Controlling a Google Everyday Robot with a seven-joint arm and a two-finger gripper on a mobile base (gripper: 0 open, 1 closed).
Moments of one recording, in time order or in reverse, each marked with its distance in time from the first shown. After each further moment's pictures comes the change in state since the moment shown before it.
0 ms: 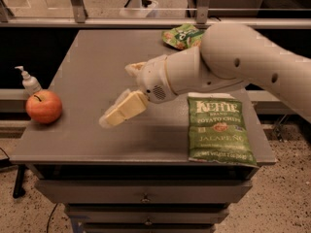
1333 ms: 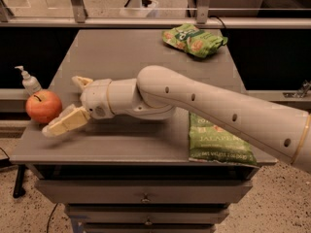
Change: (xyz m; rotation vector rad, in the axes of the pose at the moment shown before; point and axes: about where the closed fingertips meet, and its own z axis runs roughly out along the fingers) arm -0.028 0.008 0.153 -0.088 -0.293 -0.040
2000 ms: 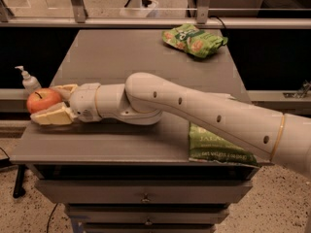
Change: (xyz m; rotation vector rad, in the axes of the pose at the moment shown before) arm -0.002 0.003 0.034 -0.013 -0.065 0.003
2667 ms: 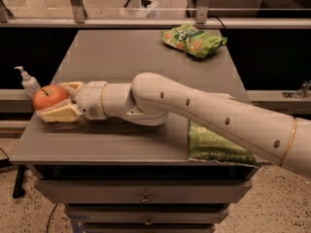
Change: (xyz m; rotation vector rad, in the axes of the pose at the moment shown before) arm -0.003 -0.009 -0.014 0.053 -0.006 0.002
